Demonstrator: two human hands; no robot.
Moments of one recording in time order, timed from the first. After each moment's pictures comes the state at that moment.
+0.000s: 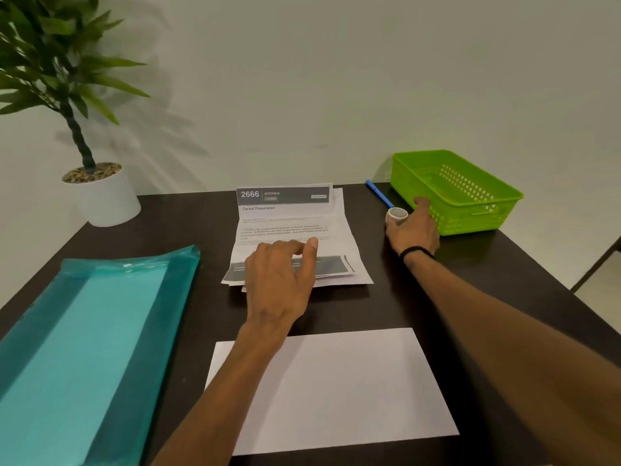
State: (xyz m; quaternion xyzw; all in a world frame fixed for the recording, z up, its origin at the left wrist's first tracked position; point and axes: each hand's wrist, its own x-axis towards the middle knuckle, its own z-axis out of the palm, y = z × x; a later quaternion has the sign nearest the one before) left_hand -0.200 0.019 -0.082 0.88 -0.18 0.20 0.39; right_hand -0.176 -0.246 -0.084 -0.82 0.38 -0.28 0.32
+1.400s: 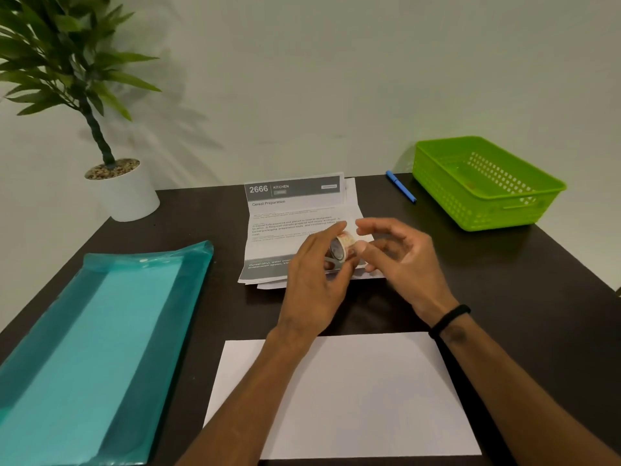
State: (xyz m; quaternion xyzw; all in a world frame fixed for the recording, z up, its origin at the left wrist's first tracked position) left_hand -0.206 -0.006 -0.094 0.78 -0.29 0.17 0.52; right_hand -0.255 -0.166 -0.070 -0.75 0.00 -0.24 0.61
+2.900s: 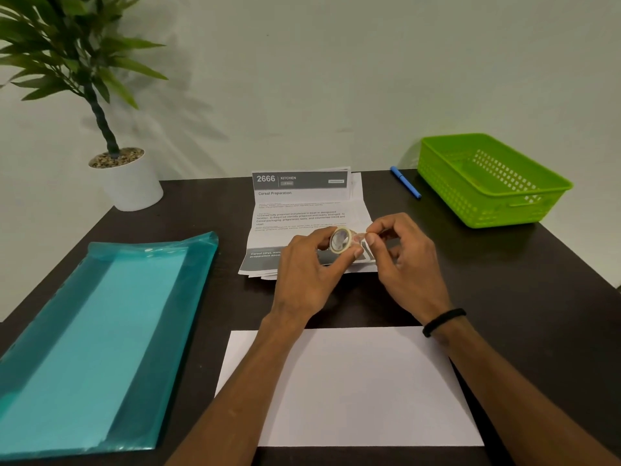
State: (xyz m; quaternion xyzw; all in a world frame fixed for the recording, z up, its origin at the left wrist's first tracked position) left_hand -0.189 0.006 -0.097 0.83 -0.23 0.12 0.50; right_hand -0.252 -0.157 -0.081 -0.85 -0.02 -0.36 0.39
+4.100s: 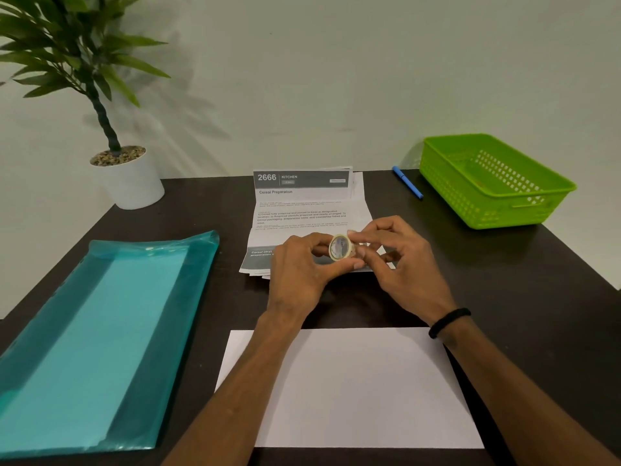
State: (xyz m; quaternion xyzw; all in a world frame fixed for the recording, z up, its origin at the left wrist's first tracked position) left_hand -0.187 0.015 -0.093 0.84 -0.22 0.12 0.48; right_hand -0.251 -0.164 -0.084 -0.87 -0.08 -0.30 0.39
